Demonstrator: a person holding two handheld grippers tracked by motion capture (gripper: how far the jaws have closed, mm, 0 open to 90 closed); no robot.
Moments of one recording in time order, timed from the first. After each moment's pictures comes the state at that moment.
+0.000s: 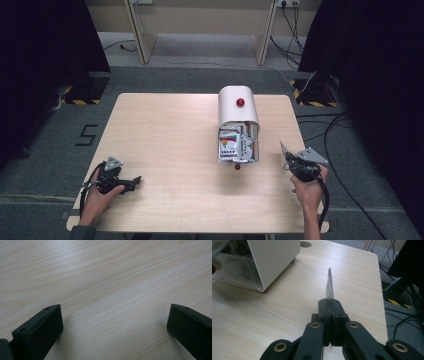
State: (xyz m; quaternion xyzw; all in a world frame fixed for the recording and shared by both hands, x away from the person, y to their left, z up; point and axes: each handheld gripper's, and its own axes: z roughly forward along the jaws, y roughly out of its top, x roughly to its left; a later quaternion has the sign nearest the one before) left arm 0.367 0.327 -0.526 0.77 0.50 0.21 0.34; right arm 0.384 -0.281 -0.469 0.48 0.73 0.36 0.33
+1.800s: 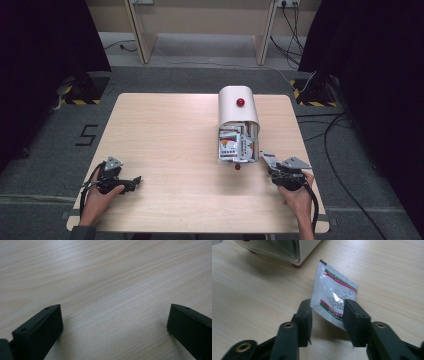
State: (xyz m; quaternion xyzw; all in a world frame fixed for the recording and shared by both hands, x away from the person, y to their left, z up) left arm 0.367 0.327 -0.526 0.77 0.50 0.21 0.34; right arm 0.374 -0.251 -0.498 0.47 0.77 0.35 0.25
